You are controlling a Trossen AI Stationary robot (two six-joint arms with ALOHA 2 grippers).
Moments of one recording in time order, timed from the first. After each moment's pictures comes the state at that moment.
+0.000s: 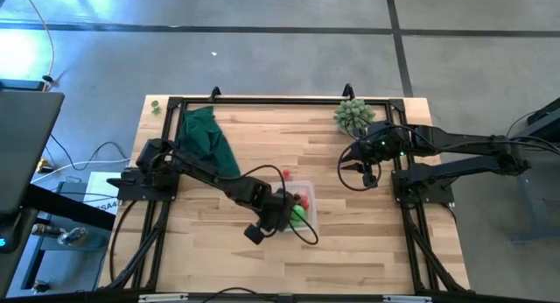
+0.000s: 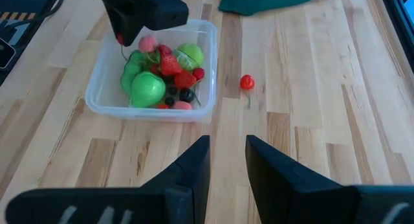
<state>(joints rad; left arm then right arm) -0.15 1.95 1.38 -0.58 0.14 0.35 -0.13 0.90 0.84 -0.67 -0.17 -0.18</state>
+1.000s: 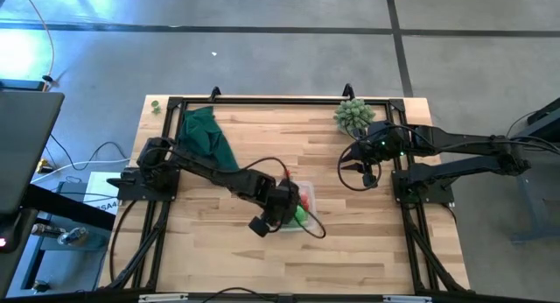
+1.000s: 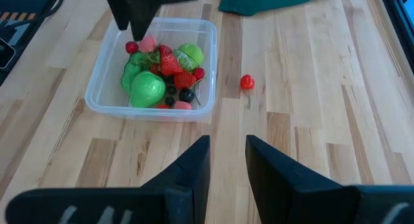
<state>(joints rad) -0.12 1.95 1.54 -0.75 0.03 0.41 -0.13 0.90 0.84 -0.67 -0.17 -0.18</state>
